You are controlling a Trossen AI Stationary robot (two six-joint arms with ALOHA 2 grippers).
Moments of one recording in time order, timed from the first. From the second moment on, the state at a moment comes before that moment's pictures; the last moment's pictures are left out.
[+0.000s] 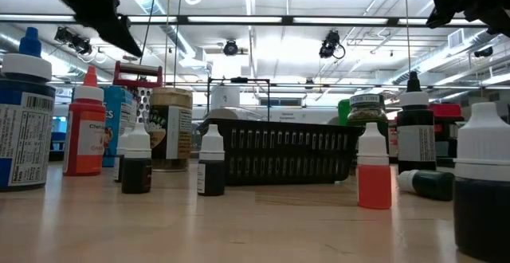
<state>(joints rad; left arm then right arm) 0.00 0.78 0.77 -0.76 -0.28 -0.12 0.00 0.01 0.02 0.45 -0.17 -0.14</state>
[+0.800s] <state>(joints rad) -0.01 1.00 0.82 -0.99 -0.26 -0.22 0.00 0.01 0.02 0.41 -0.17 -0.14</state>
